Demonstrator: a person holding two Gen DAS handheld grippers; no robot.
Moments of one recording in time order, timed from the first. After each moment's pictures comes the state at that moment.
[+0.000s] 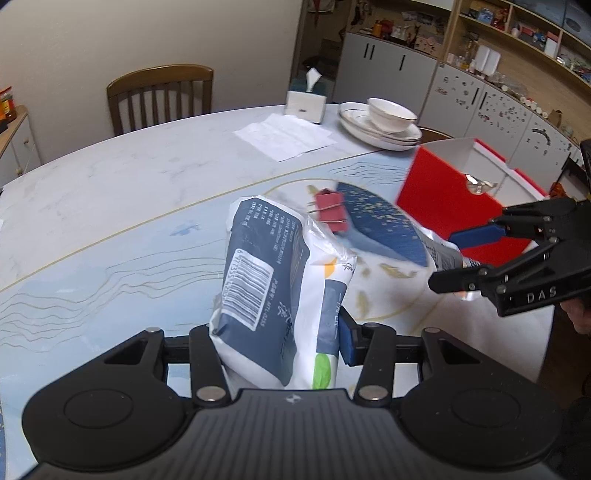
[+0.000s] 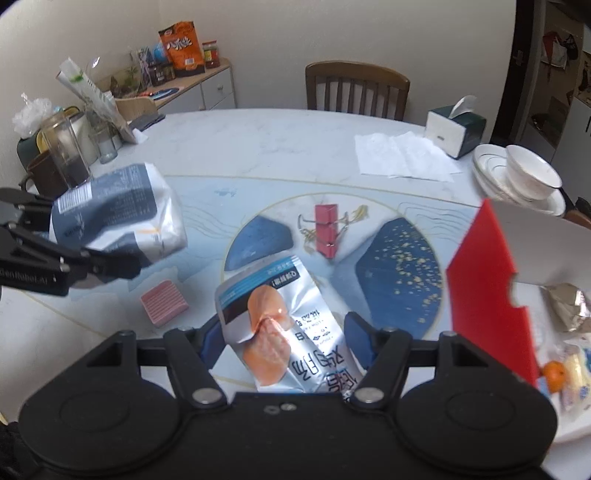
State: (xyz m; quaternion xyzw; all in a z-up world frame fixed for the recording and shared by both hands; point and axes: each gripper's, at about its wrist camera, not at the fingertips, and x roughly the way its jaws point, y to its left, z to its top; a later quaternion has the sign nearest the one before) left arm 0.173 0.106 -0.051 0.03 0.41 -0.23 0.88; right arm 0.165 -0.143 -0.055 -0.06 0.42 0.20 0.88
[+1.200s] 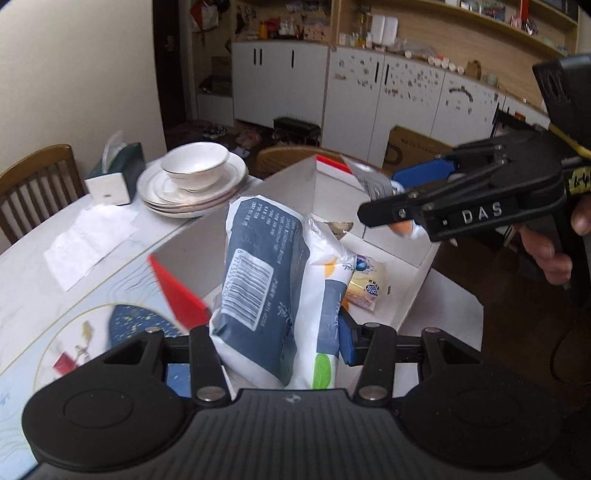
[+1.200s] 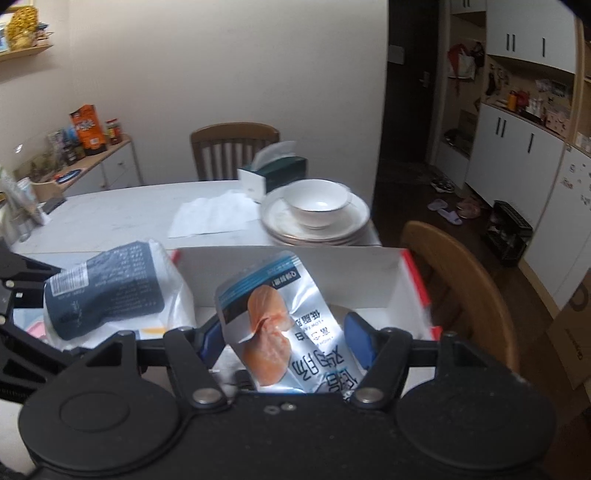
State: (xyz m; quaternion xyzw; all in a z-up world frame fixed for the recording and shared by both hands) left arm 0.193 -0.211 -0.019 0.13 0.37 -0.34 0.86; right arm 0.178 -0.418 -0.001 -0.02 0.34 0.09 0.93
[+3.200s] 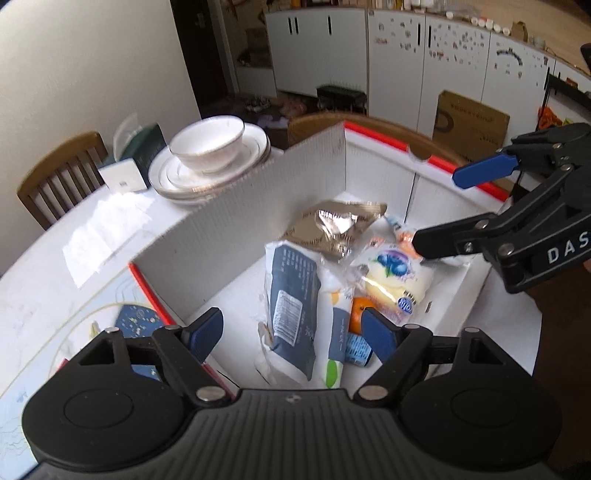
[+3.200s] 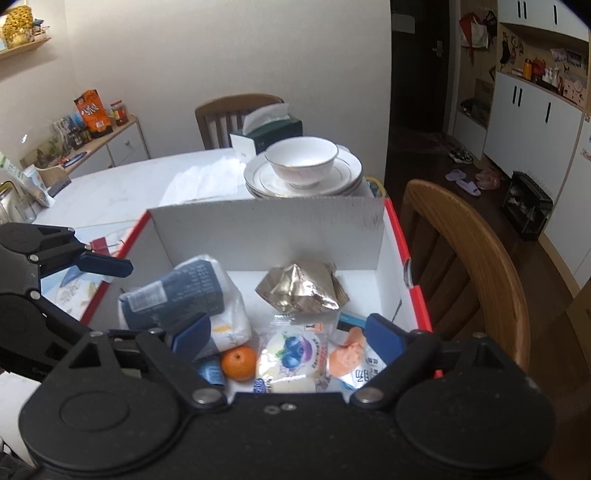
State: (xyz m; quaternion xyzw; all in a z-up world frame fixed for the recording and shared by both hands) left arm 0.214 -0.271 -0.041 0.18 0.39 -0.24 0.87; right arm 0.190 -0.465 -0.035 0.00 0.38 0.14 0.91
